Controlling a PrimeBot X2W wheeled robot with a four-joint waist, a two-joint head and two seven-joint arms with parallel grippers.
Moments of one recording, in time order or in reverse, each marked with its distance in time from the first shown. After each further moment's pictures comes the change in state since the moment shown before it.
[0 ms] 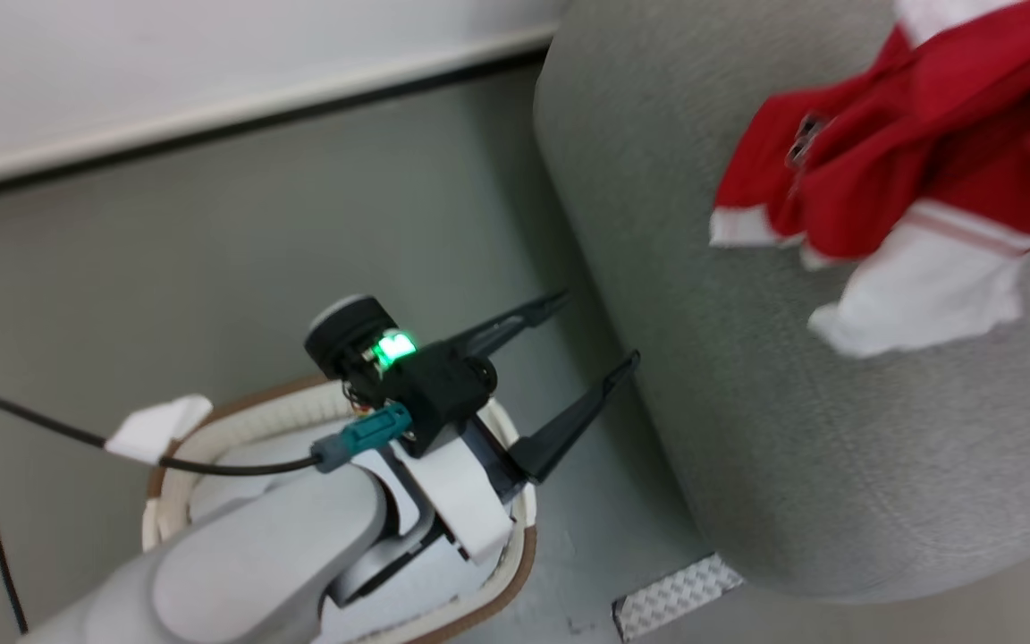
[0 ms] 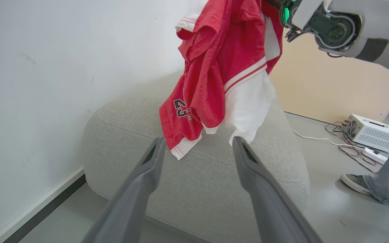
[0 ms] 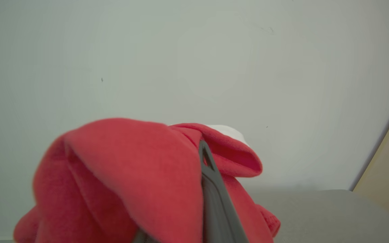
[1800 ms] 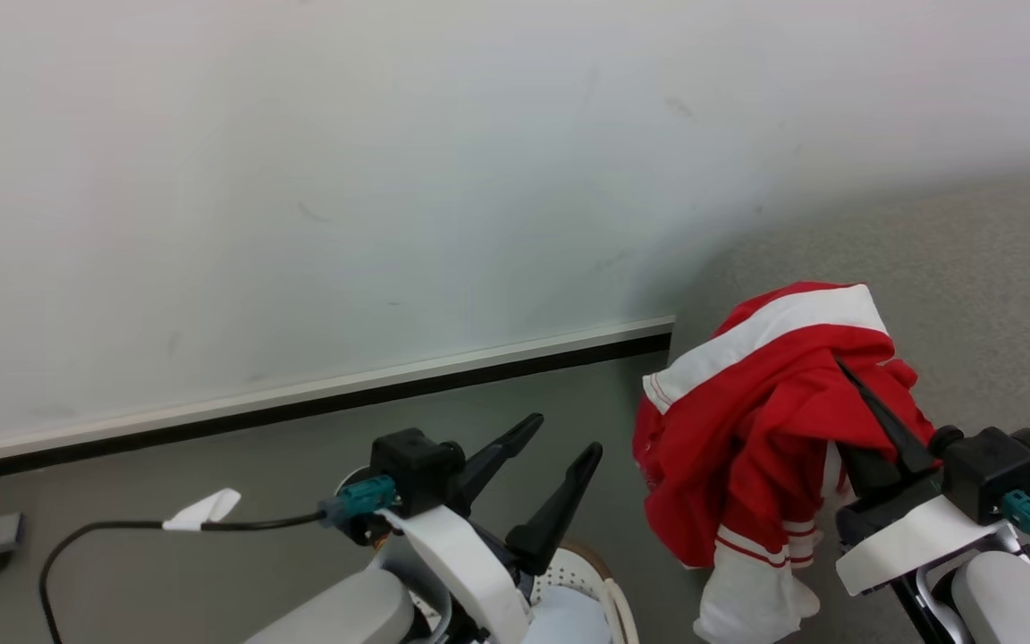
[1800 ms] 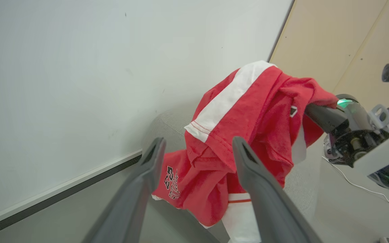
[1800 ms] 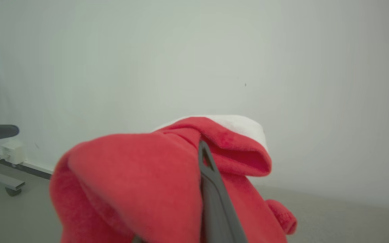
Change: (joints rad) left arm 0.243 -0.139 0.050 0.216 -0.284 0.022 -0.081; right arm 0.364 0.066 0.370 -0.025 -0.046 0.000 0.000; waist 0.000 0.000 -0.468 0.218
